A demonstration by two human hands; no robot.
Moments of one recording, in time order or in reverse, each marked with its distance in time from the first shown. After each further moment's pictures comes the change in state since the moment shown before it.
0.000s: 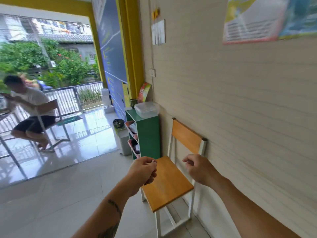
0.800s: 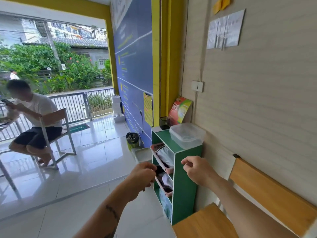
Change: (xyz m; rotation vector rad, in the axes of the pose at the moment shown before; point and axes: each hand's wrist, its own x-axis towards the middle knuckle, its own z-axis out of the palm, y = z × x) left_hand 0.388 0.021 -0.309 0.095 -0.007 -0.014; right_hand 0.427 -0.202 0.186 -0.063 -0.007 -0.020
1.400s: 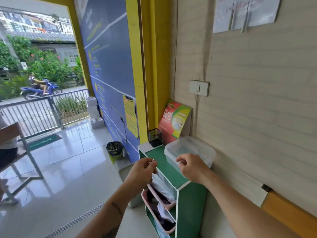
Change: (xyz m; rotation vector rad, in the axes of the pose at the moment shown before) left_hand 0.339 0.056 -0.005 -0.016 -0.034 0.220; right_hand 0.308 0.034 0.015 -0.026 0.034 0.091
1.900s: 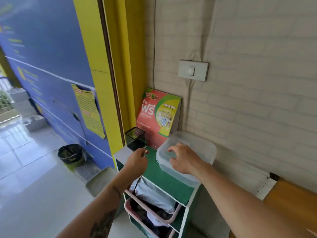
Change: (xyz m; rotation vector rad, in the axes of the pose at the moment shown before) left_hand 0.241 -0.054 0.005 0.318 -0.296 0.036; right_hand 0.153 0.010 0.049 -0.249 0.052 0.239
